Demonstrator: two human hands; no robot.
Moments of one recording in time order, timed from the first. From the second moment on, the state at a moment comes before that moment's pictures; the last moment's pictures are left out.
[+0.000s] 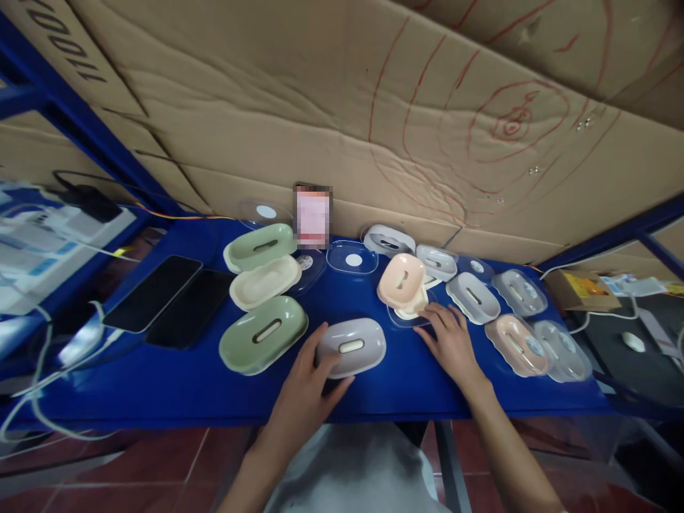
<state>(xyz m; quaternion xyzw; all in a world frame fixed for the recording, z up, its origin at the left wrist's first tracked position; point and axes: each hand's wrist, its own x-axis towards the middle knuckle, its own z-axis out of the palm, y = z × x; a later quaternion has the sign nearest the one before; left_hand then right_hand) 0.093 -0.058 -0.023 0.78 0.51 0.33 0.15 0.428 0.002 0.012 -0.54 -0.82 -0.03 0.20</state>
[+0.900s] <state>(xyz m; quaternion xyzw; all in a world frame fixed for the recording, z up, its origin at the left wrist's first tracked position) 0.100 -0.056 -0.029 0.74 0.51 0.35 0.28 0.365 0.018 0.040 -0.48 -0.76 0.34 0.28</state>
